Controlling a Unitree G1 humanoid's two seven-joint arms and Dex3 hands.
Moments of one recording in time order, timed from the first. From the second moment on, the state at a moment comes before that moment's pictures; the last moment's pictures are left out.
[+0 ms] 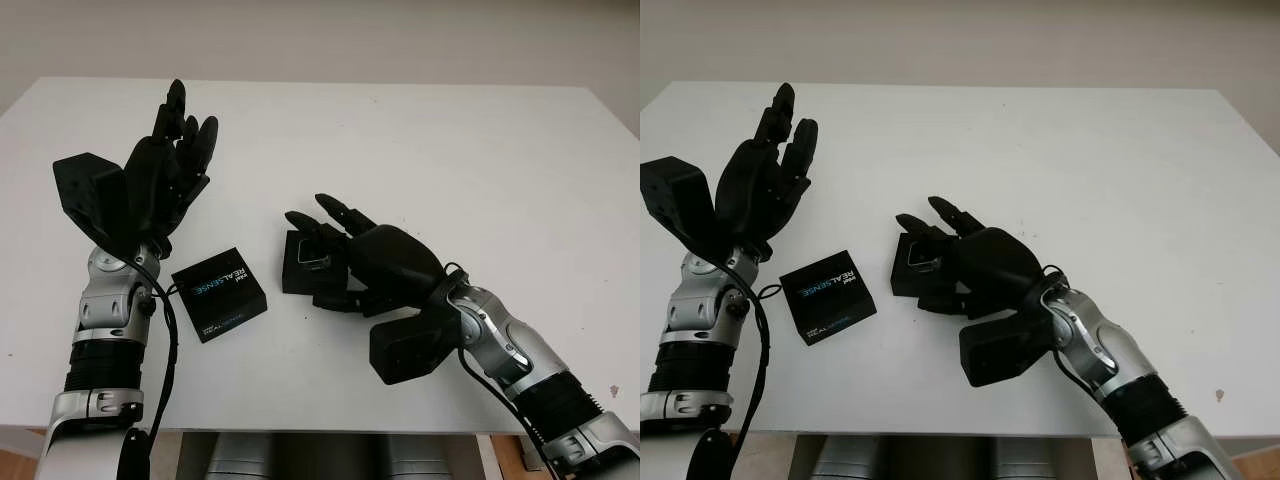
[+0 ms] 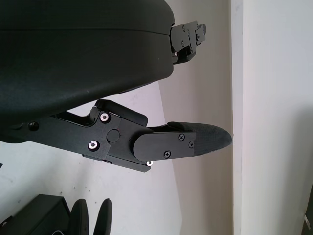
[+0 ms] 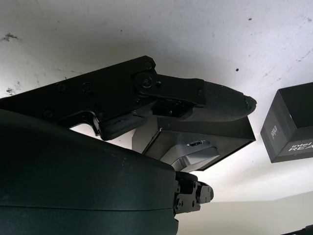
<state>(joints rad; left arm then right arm) -0.57 0.28 0.20 0.33 -0.19 0.05 -0.25 -0.43 -0.47 0.40 0.26 -0.72 -0.35 0.11</state>
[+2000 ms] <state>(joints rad) -0.37 0.60 0.11 0.04 0.12 0.11 -0.37 -0.61 -0.28 -0.05 0.27 0.05 0.07 0.24</state>
